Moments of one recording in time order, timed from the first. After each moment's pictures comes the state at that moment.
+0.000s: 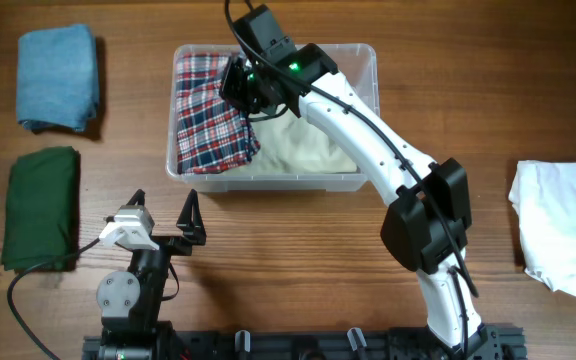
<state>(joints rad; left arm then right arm) -0.02 0.01 0.01 -0.07 0.10 -0.29 0.65 2.22 2.10 -0.83 -0.24 0.95</state>
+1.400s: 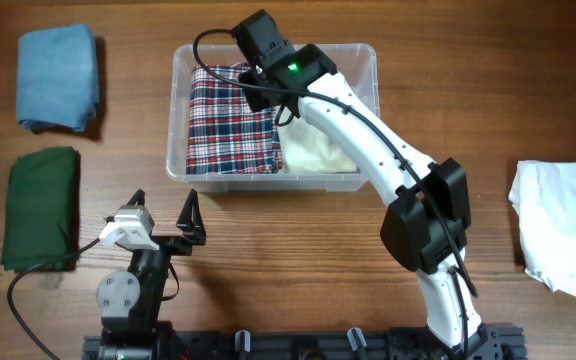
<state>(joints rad) -0.02 0.01 0.01 -0.07 0.10 -0.29 0.66 2.22 2.10 -0.90 0.20 0.16</state>
